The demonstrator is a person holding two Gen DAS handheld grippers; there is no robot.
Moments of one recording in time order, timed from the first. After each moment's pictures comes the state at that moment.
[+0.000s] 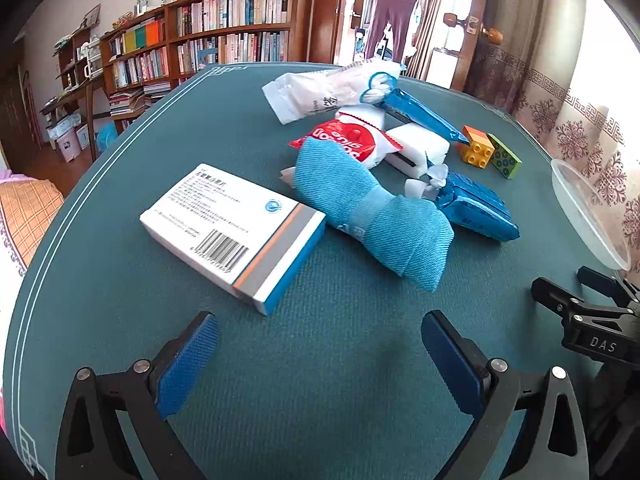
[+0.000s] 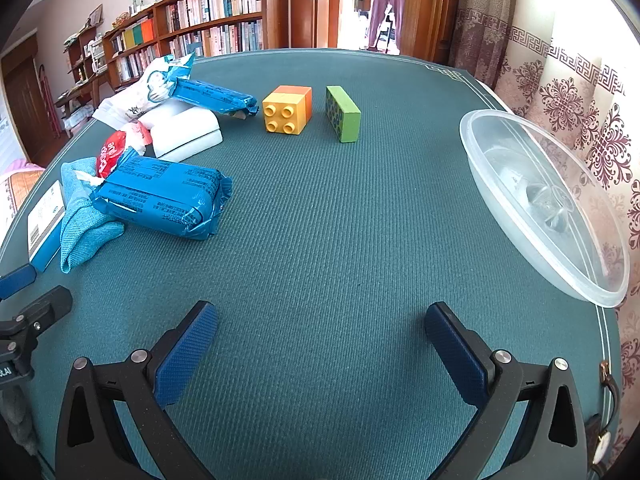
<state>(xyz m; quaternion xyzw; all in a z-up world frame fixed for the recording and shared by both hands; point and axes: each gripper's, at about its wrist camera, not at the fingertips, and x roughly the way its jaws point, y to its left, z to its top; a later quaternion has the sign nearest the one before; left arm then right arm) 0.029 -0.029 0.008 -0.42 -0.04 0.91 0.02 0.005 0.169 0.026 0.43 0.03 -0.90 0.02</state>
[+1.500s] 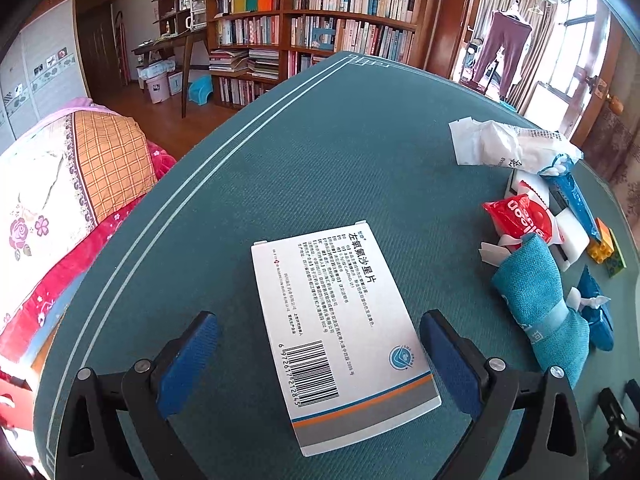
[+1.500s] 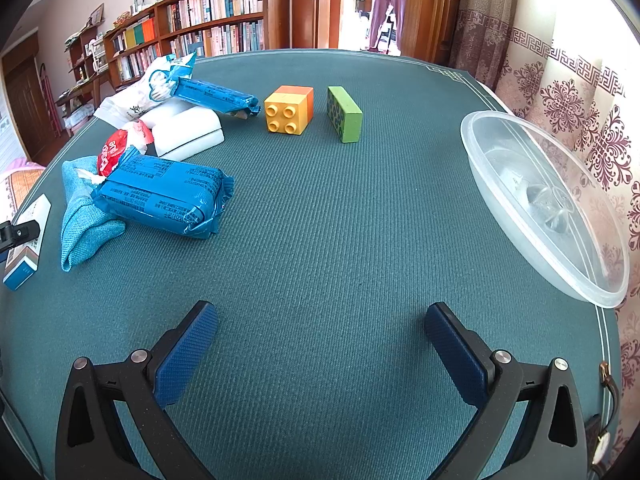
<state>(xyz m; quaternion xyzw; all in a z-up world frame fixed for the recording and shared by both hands) 0.002 -0.112 0.005 -0.44 -0.11 0.88 -0.14 0.005 0.170 0.026 0.43 0.03 -0.90 0.02</state>
